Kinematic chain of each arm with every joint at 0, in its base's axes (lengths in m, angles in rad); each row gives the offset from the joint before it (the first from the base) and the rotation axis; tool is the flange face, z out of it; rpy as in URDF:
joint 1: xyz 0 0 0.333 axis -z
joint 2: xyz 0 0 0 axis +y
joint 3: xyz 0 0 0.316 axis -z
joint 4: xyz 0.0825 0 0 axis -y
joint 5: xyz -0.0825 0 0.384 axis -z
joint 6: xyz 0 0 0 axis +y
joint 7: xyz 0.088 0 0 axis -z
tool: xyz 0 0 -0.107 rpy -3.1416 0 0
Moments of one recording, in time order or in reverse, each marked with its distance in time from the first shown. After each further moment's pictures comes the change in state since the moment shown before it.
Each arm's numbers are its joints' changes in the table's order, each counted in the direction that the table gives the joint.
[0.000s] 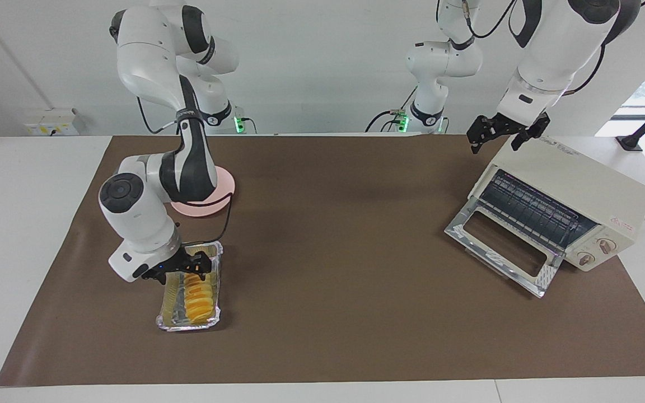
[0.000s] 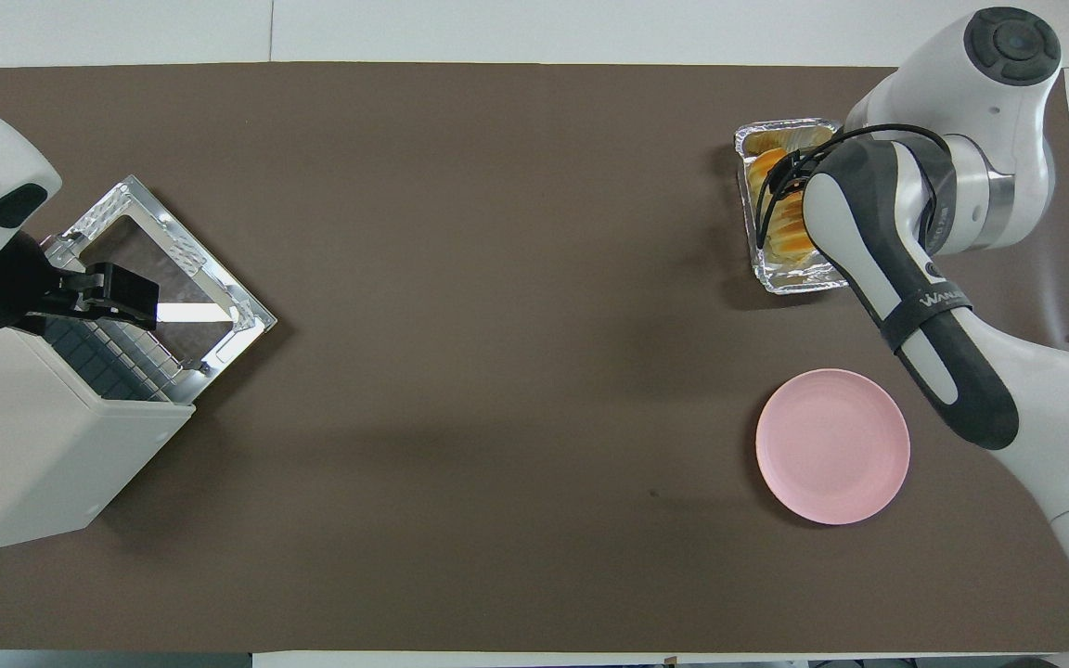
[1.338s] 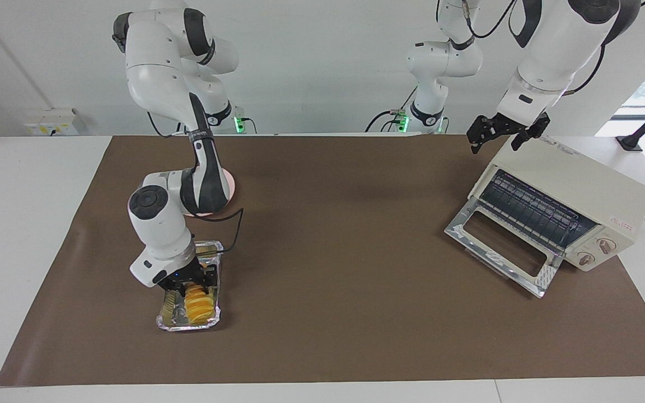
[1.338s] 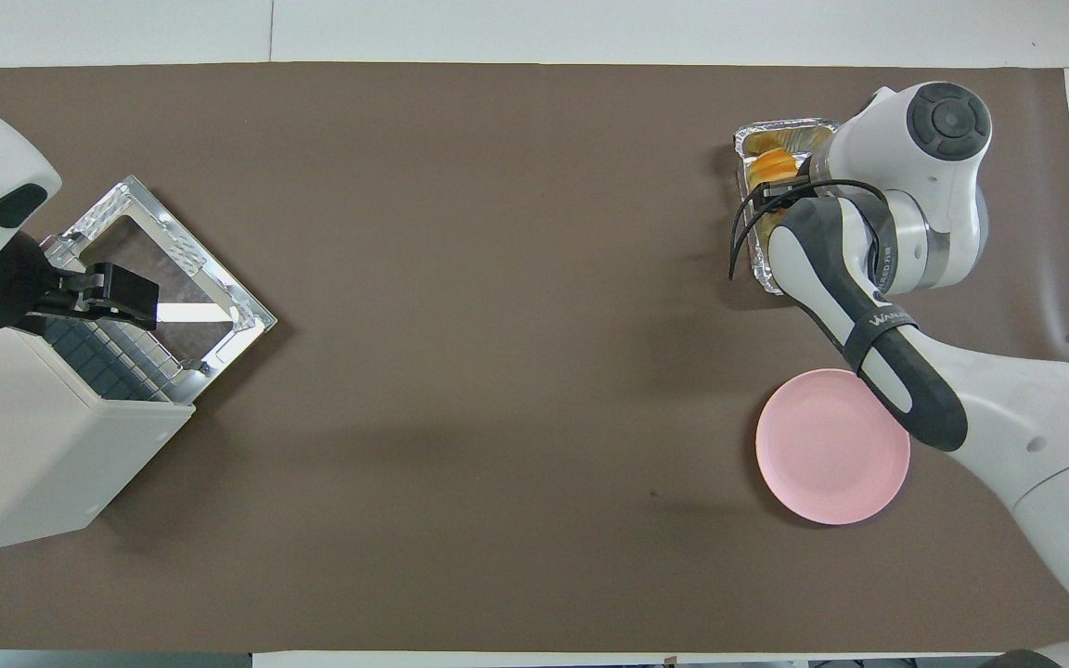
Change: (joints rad) left arm 0.000 0.000 0.000 0.000 0.000 0.000 0.000; right arm -0.003 0.016 0.000 -0.159 0.013 -0.273 0.006
